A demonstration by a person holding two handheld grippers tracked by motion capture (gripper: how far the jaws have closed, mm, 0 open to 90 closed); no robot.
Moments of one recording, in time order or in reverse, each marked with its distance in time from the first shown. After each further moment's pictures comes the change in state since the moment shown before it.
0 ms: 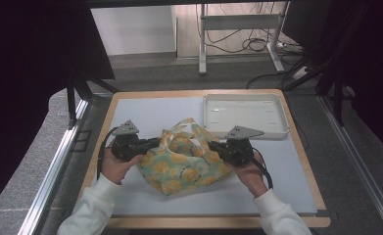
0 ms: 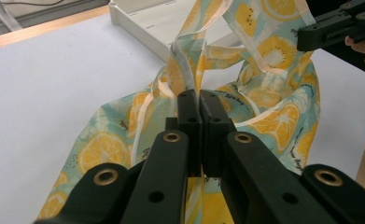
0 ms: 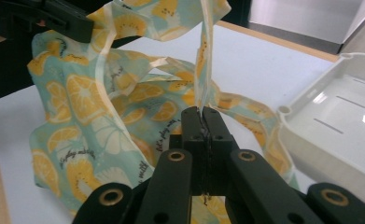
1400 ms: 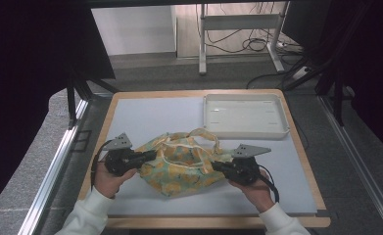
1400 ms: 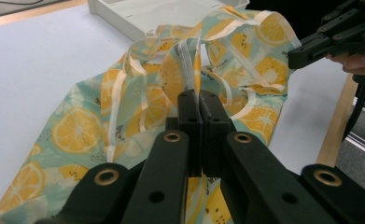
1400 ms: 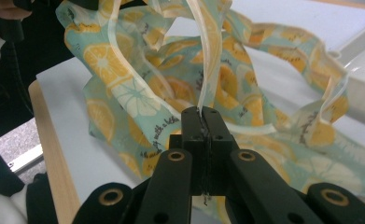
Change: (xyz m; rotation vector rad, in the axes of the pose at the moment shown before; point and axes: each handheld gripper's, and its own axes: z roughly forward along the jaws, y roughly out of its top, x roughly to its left) left arm -0.016 -0.029 -0.020 -0.015 -0.063 0.010; right arm 0.014 -0.043 -0.020 0.055 0.105 0.051
